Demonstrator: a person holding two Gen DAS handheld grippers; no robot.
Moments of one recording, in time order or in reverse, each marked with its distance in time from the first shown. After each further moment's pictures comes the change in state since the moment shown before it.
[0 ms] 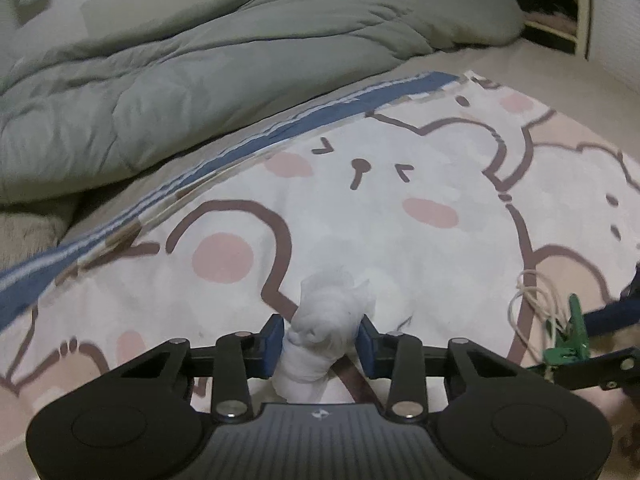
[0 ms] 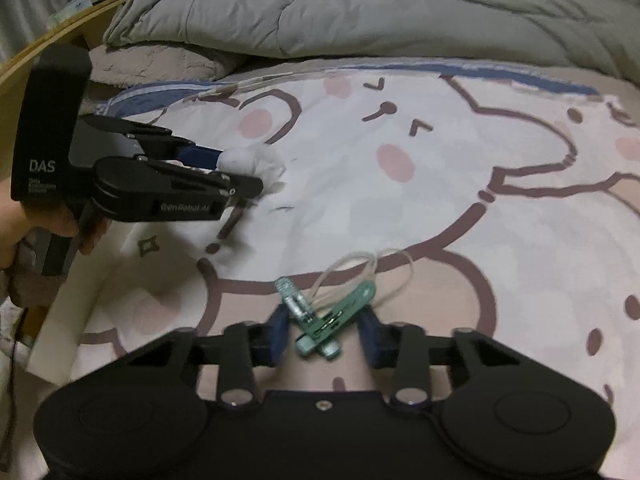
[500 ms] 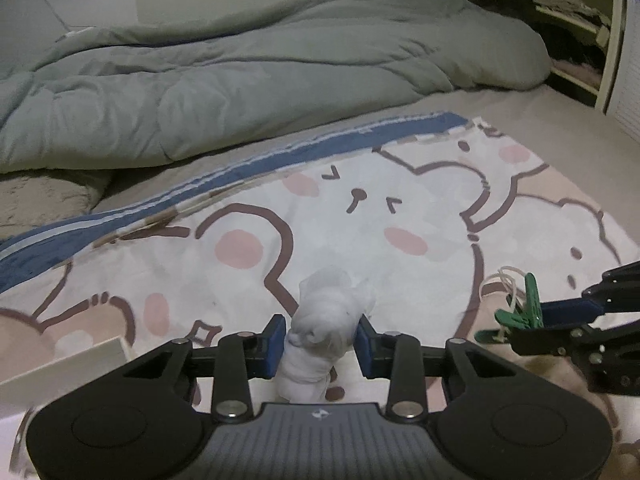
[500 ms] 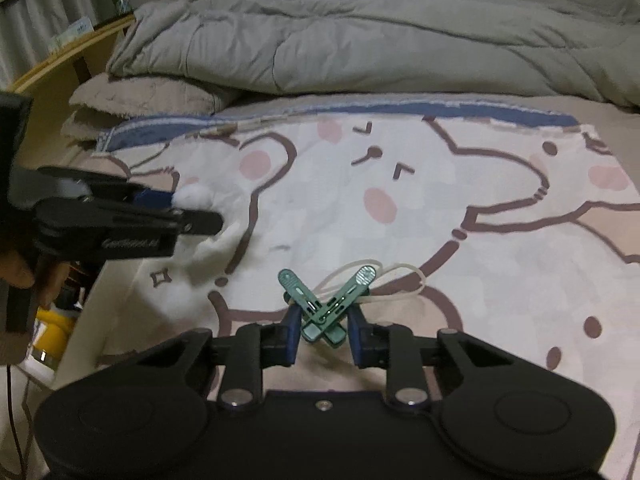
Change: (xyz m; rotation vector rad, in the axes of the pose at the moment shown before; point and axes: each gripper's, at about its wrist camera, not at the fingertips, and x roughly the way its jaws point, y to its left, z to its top) left arm -0.075 -0.012 0.001 -0.154 -0.024 0.019; right arm -0.041 0.003 0.015 0.001 -0.079 -0.029
